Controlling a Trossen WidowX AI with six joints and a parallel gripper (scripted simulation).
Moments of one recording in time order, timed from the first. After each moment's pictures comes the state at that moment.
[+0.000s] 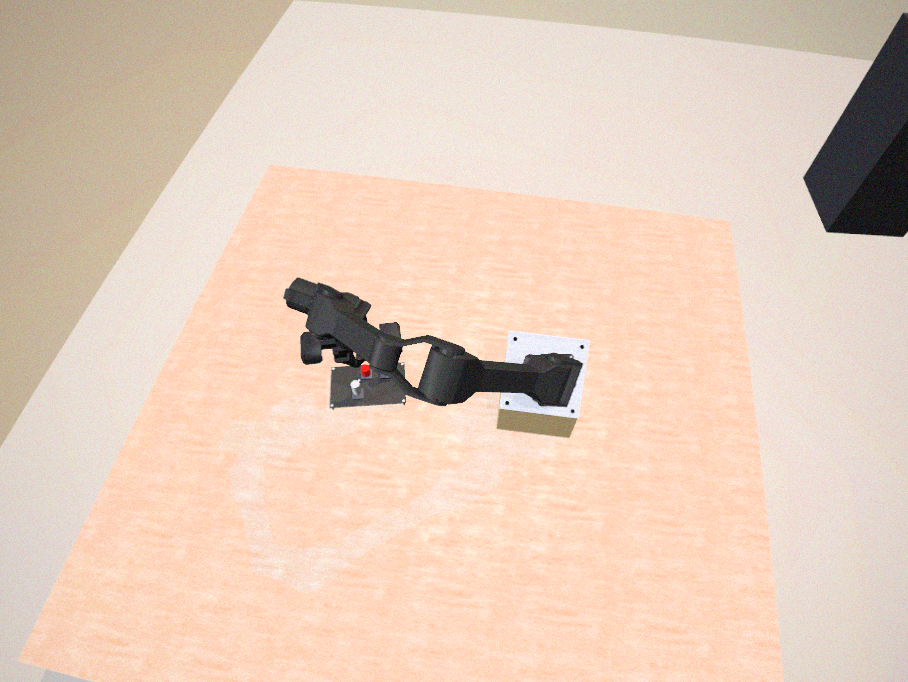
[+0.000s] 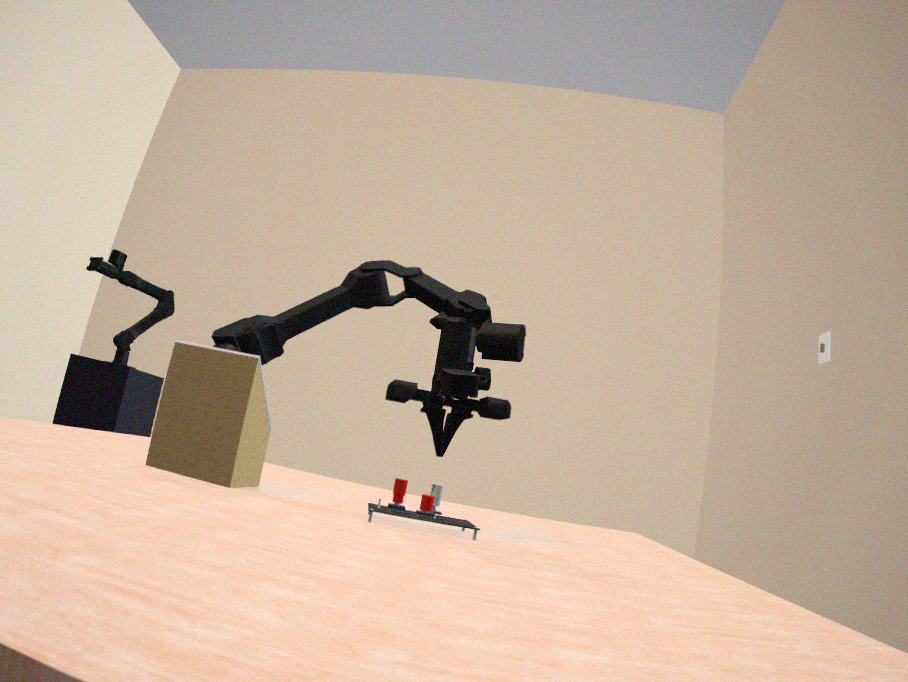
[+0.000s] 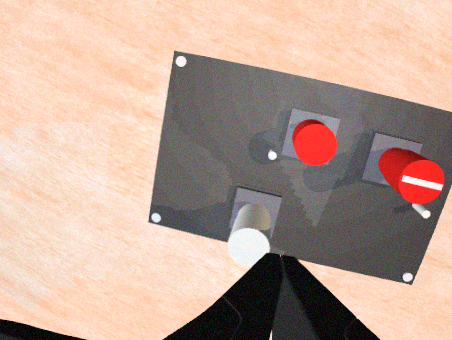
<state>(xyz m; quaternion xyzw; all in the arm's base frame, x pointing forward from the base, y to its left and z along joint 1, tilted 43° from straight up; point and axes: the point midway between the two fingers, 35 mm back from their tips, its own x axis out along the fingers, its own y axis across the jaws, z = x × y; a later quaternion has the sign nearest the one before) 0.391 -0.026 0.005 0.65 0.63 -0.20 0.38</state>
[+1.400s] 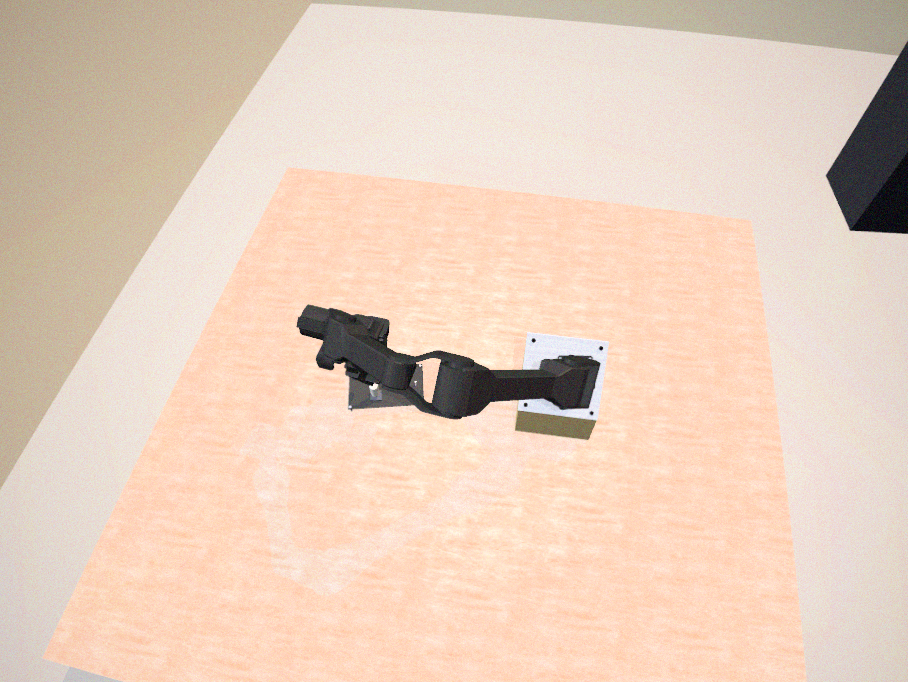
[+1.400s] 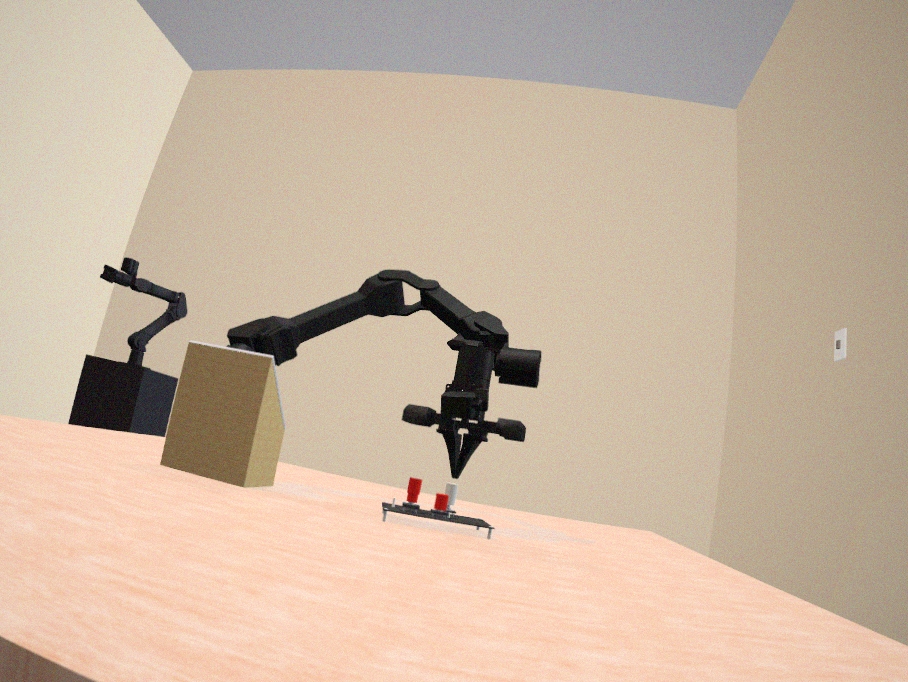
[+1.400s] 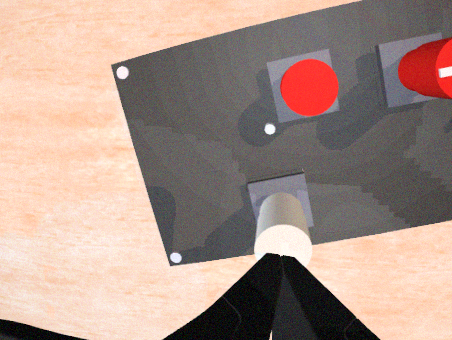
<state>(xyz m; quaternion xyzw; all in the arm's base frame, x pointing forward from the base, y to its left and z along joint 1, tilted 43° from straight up) 0.402 0.011 -0.006 0.71 0.58 -0.33 0.23</state>
